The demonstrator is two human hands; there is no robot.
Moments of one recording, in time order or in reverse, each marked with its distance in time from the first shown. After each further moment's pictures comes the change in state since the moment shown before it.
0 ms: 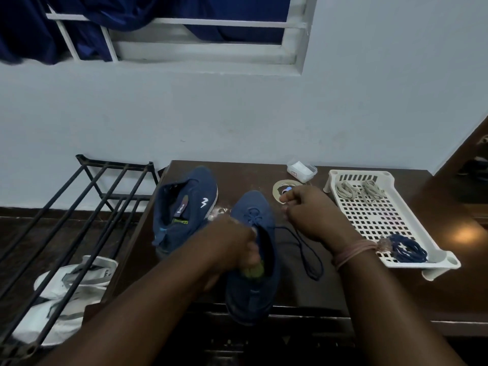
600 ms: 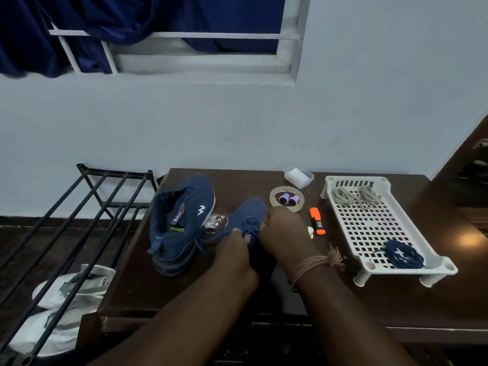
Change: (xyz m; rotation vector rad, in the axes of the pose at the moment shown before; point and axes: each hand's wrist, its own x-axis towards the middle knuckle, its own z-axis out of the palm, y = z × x) left_hand 0.028 -0.003 0.058 -1.193 0.258 -0.277; right_hand -0.009 -0.007 0.043 -0.413 0.101 -0.052
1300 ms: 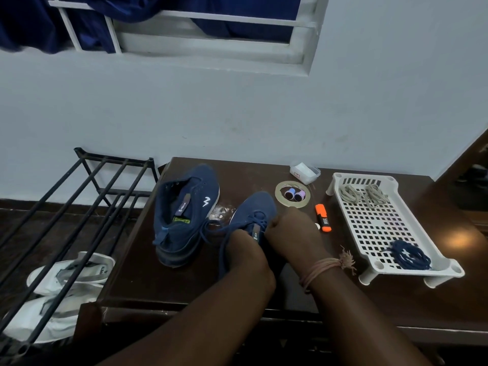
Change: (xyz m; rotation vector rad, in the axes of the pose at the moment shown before) left_hand 0.044 -0.014 -0.012 0.086 0.113 0.132; right_hand 0.009 0.007 0.016 -0.105 -0.055 0.043
